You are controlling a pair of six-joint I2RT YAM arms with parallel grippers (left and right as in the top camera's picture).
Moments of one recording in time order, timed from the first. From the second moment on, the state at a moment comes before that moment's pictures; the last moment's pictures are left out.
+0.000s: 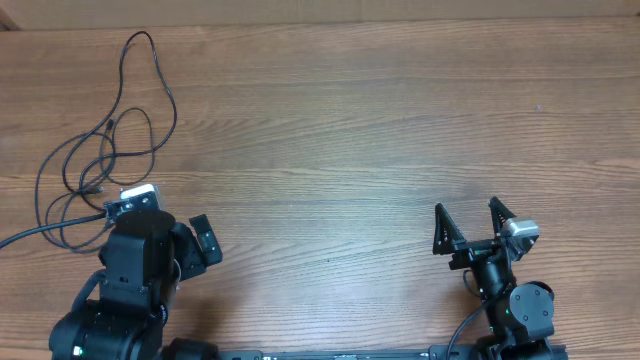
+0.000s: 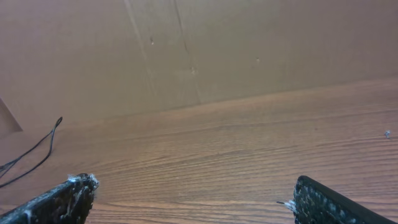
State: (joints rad) left arm -0.21 0.74 1.07 -1.20 -0.27 -0.47; right arm 0.23 0.01 0.02 -0.03 0.04 0.25
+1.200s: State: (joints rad) left arm -0.15 0.02 0.09 0.01 -0.20 -0.47; right arm 0.23 0.01 0.02 -0.03 0.04 0.25
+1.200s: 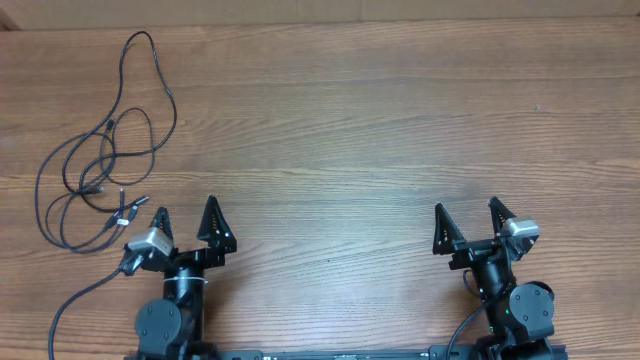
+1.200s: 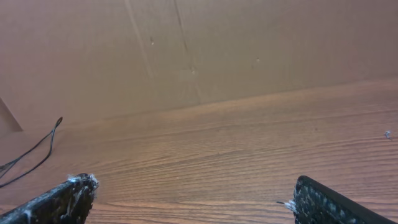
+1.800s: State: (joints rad) left arm -0.15 0.01 0.01 0.07 0.01 -0.22; right arm 0.23 0.01 0.02 -0.03 0.04 0.25
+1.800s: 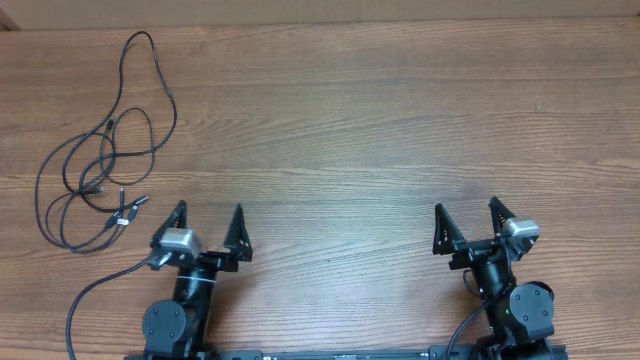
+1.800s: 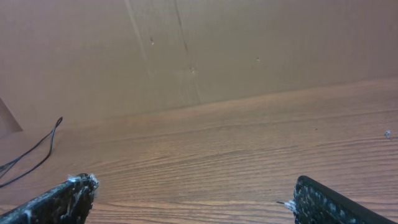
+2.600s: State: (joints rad) left arm -0.15 0.02 0.01 -0.06 0.21 -0.07; right arm 0.23 0.01 0.02 -0.03 0.04 0.25
